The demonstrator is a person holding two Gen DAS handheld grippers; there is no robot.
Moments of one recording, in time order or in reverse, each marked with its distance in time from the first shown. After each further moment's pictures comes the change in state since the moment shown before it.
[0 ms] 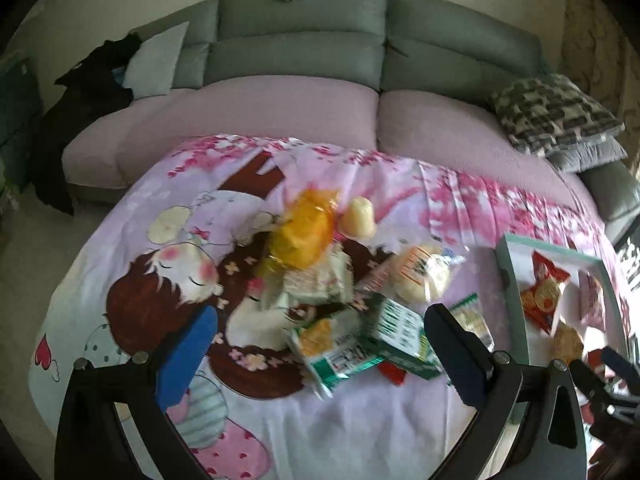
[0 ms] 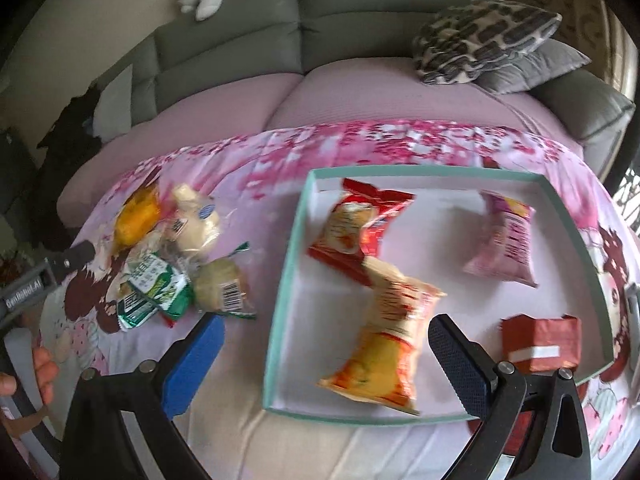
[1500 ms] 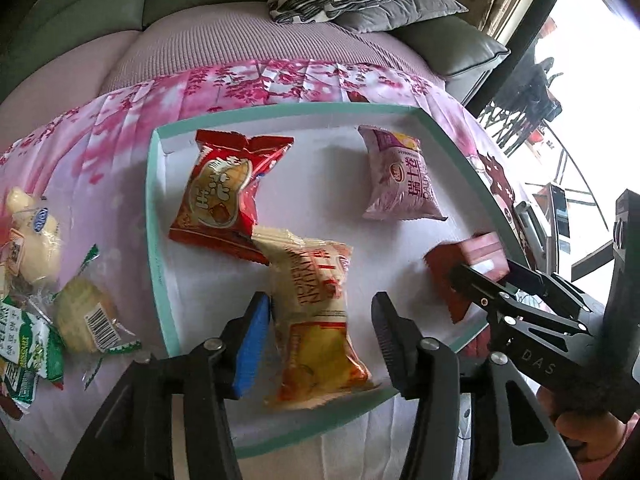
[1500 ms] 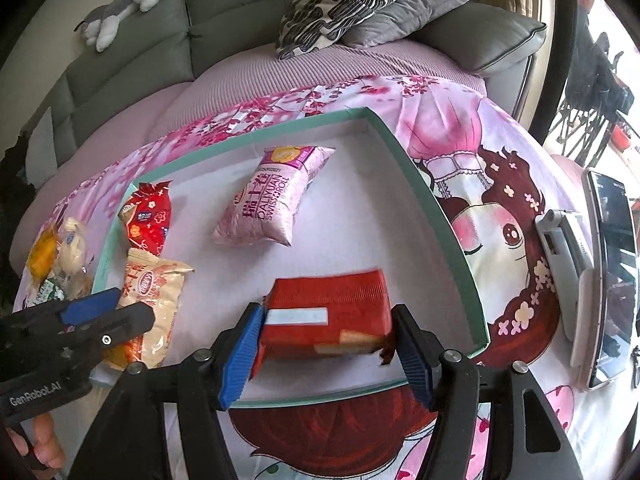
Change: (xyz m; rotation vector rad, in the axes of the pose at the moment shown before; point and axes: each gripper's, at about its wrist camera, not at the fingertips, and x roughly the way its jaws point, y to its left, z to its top) left arm 0.028 -0.241 -0.060 0.397 0.316 -0.503; right arm -0.012 -0.166 -0.032 0.216 0.037 -0.176
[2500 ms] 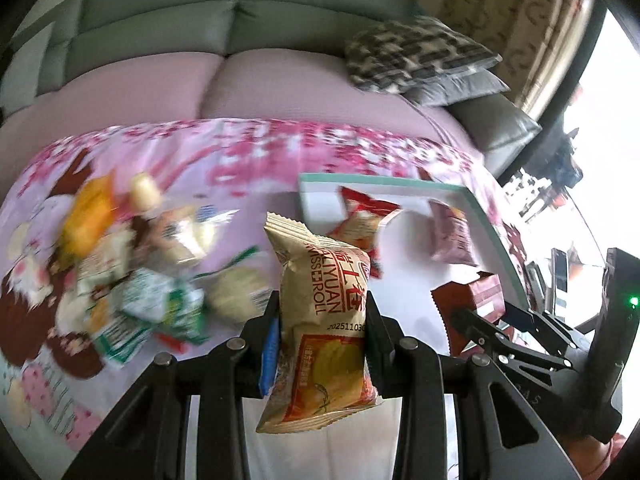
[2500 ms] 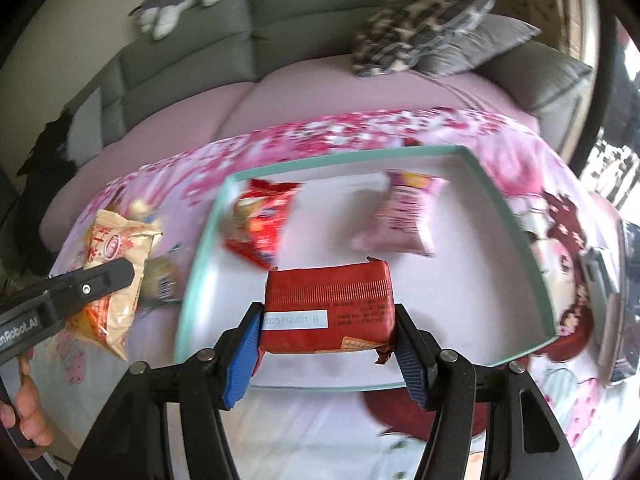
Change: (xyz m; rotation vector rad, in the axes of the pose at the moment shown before) left arm -0.097 0.069 -0.018 -0.144 -0.170 0.076; right arm -0.033 0.076 -0.004 -0.097 -0.042 0.097
